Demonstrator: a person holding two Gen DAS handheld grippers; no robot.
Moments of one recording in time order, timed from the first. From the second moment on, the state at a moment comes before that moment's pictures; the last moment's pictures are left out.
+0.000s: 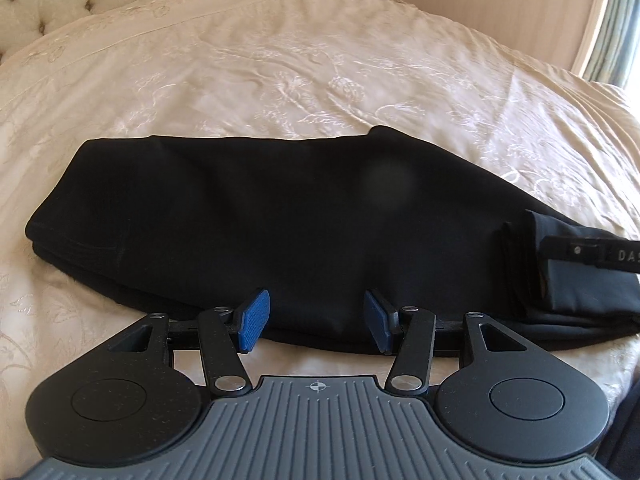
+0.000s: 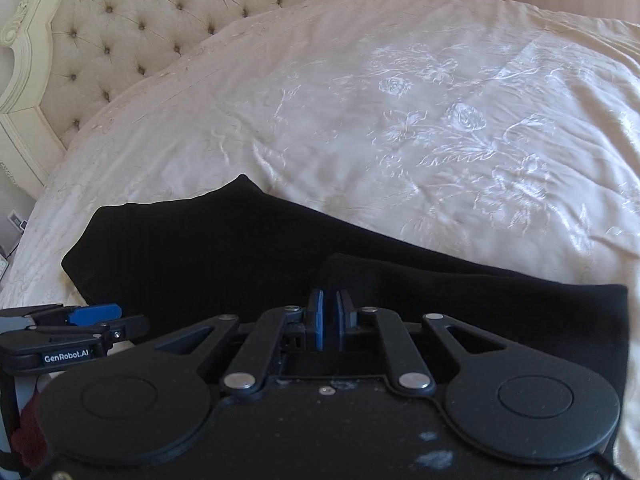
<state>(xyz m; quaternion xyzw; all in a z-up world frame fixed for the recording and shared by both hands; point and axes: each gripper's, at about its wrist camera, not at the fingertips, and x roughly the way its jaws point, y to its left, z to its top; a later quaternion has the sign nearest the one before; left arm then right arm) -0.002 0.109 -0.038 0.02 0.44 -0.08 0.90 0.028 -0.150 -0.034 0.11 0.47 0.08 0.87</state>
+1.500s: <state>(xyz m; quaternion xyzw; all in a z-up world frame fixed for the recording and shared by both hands) 0.085 0.285 -0.062 -0.19 0.45 0.09 0.87 0.002 -0.138 -0.068 0.14 0.42 0.08 0.89</state>
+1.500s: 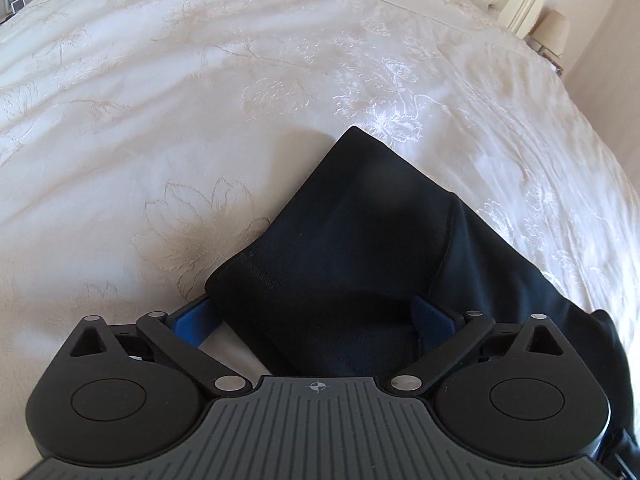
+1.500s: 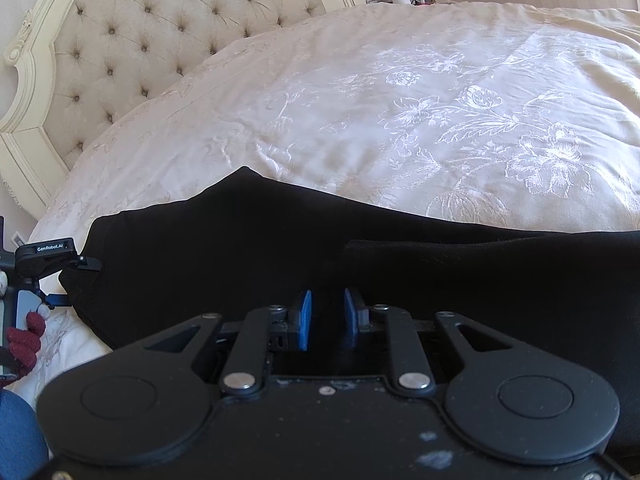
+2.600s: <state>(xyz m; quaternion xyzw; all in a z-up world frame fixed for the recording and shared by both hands) 0.044 0.281 -0.018 -0.15 0.37 0.09 0.91 0.005 -0.095 -0.064 0.00 0.44 0.08 0.90</state>
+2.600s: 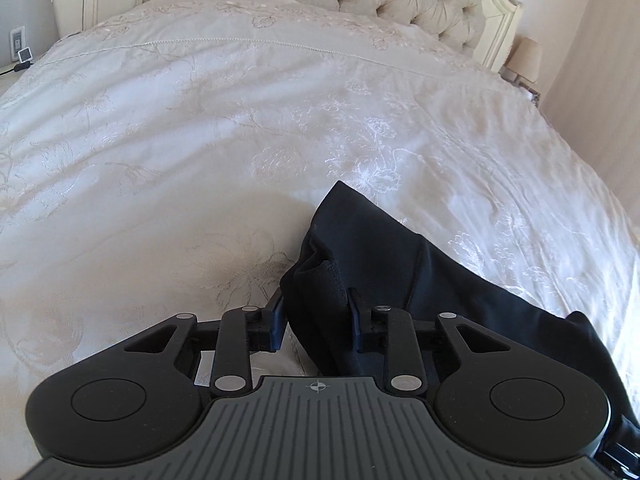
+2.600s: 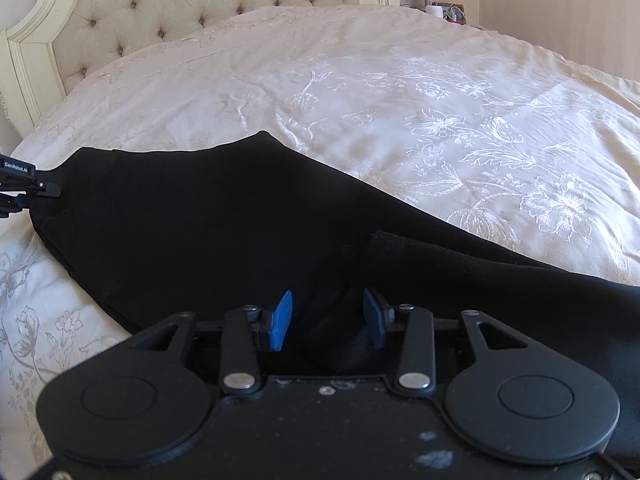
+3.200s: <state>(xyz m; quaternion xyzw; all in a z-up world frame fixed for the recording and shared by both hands) 0.048 0.284 -0.034 -0.16 0.38 0.10 0.91 0.129 -0.006 -0.051 -0.01 0.45 0.09 0.89</state>
